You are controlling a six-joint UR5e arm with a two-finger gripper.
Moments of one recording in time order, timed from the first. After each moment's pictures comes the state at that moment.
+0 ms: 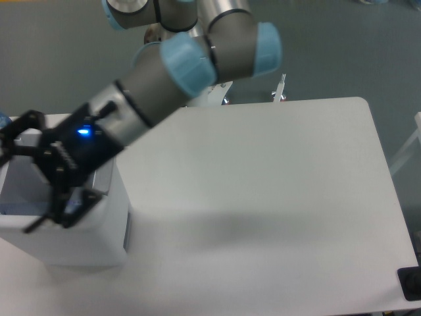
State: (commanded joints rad) arm 2.42 -1.96 -1.33 -0.71 0.43 0.52
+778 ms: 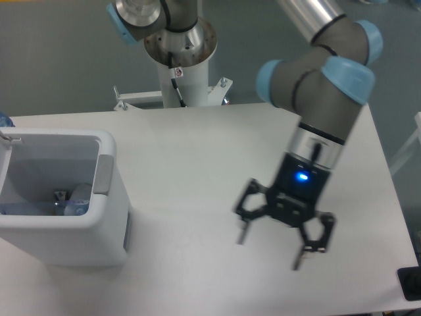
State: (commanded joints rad) arm 2.67 -2.04 -1.38 -0.81 1.03 0.98
